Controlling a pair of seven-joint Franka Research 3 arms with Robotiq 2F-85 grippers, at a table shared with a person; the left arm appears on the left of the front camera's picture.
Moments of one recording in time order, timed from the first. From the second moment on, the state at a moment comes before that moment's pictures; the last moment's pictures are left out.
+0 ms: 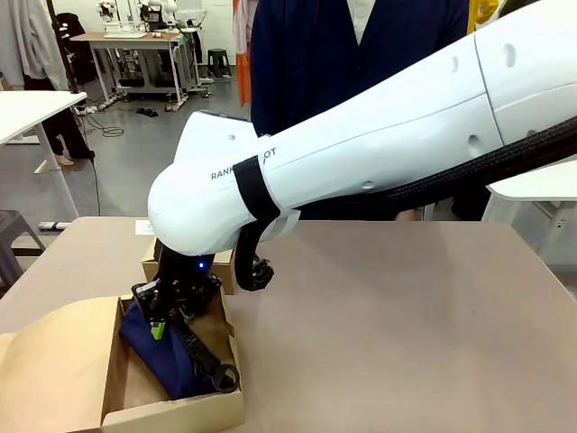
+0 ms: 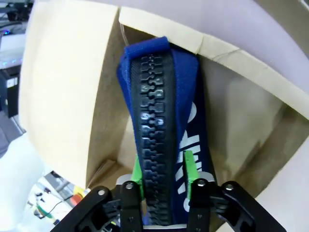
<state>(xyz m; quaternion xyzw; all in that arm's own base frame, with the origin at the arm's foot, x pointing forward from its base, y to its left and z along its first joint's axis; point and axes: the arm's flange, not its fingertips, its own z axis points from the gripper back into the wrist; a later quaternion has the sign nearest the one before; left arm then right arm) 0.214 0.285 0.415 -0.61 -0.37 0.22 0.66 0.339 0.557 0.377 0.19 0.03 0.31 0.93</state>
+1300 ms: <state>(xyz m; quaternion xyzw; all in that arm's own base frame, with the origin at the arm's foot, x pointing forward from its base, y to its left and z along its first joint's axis) 0.214 0.285 0.415 -0.61 -0.37 0.22 0.66 0.324 0.302 0.493 0.37 0.01 0.03 0.93</state>
